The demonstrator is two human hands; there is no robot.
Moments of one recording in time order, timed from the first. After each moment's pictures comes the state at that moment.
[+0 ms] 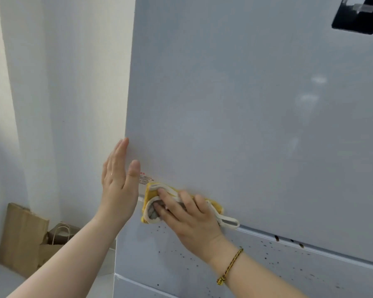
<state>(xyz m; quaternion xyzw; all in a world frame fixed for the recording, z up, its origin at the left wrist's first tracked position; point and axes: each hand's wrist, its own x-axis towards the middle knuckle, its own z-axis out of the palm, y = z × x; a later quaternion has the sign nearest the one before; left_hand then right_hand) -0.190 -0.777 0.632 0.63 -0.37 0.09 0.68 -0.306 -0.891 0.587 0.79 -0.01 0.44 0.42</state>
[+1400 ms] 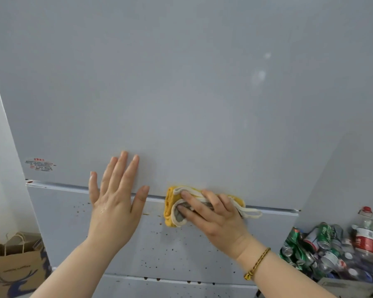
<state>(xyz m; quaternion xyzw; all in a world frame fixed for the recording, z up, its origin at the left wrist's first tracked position) -0.336 -0.831 0.606 0.72 -0.51 0.23 0.40 -0.508 -0.966 0.574 0.80 -0.06 0.43 0.42</state>
